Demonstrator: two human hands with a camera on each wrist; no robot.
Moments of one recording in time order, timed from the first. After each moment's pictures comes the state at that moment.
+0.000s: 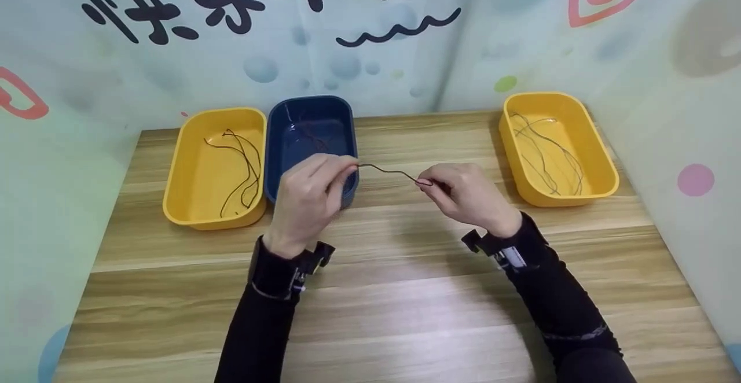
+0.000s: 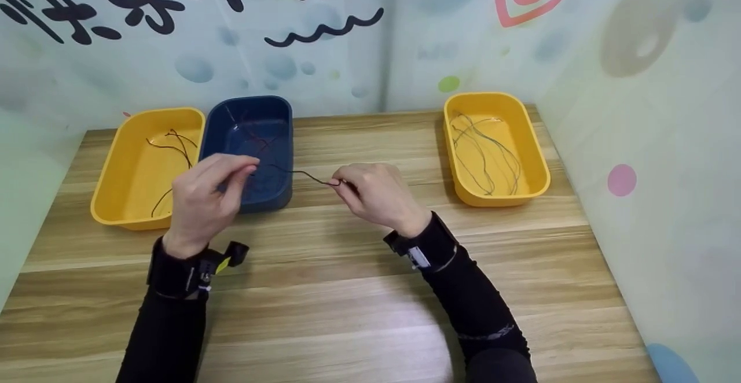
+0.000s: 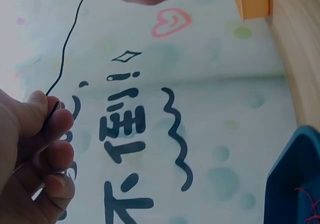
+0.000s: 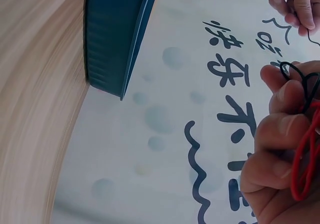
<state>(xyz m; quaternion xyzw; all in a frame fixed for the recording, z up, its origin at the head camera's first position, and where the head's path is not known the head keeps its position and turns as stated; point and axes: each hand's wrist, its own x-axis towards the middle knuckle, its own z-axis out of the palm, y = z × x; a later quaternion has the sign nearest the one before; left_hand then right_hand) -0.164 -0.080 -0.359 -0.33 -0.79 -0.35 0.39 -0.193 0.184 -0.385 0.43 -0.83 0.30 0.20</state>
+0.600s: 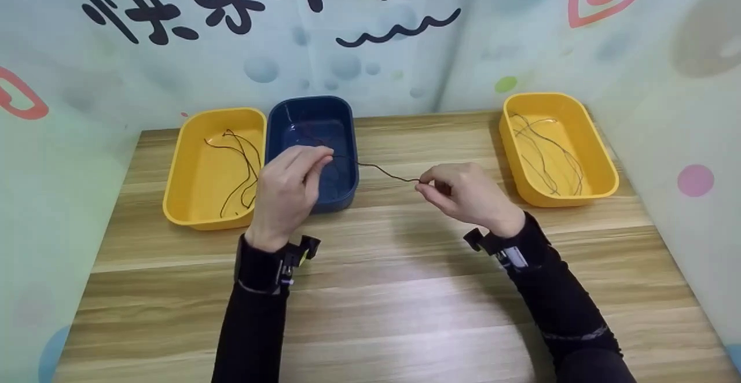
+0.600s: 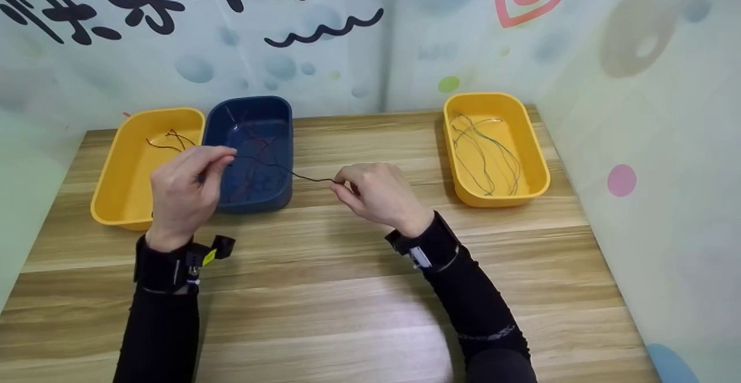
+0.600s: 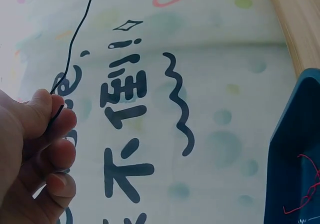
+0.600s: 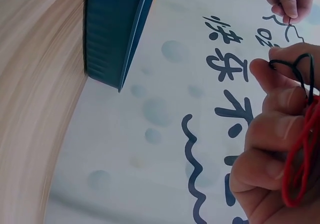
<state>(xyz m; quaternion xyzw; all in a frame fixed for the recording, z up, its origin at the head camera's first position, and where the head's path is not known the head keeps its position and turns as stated) -0.173 -0.102 -0.360 -0.29 -0.80 -0.34 0.41 -0.192 0.186 -0.382 0.41 -0.85 0.28 0.17</state>
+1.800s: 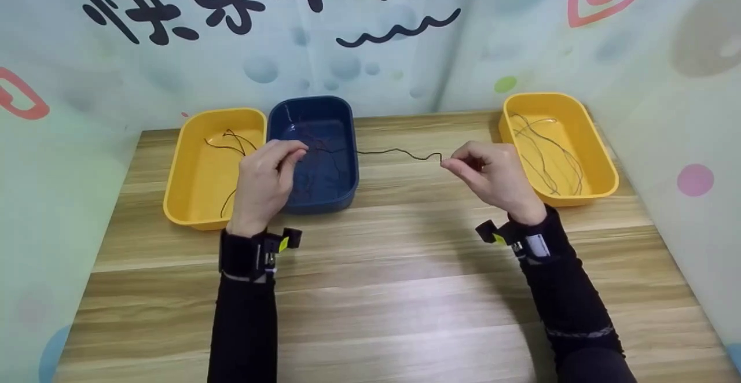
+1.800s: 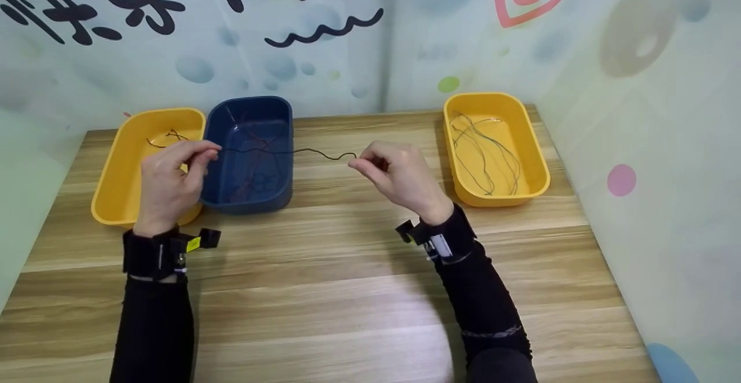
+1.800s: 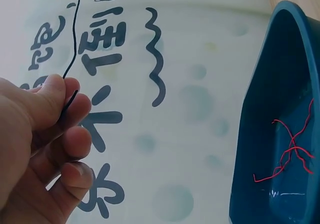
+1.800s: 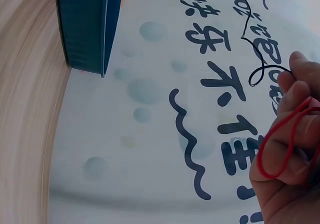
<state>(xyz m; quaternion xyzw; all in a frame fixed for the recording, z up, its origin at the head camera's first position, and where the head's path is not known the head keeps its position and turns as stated) -0.193 -0.141 -0.374 -0.24 -0.85 -0.34 0.32 -0.201 0.212 -0.368 0.34 -0.82 0.40 0.24</state>
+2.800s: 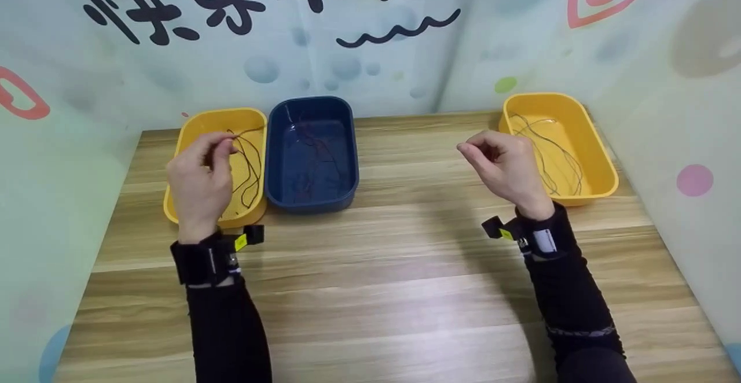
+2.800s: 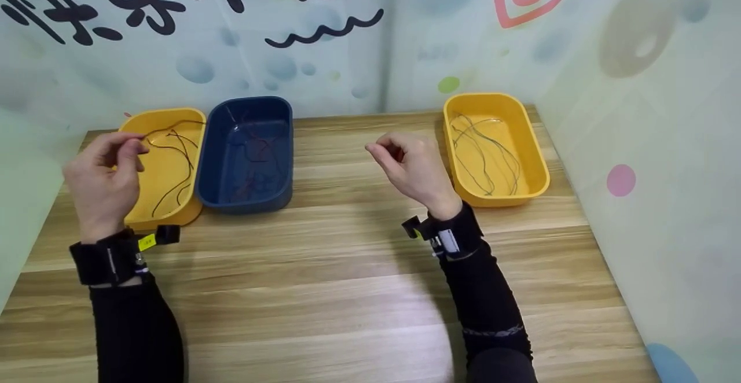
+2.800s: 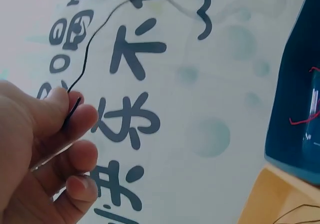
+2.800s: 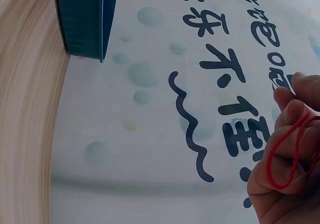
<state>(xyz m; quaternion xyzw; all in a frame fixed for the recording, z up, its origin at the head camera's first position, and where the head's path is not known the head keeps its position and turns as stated) -0.182 -0.196 -0.363 -0.07 -0.82 -0.41 0.39 -0.207 0.224 -0.364 0.28 -0.83 0.41 0.27</state>
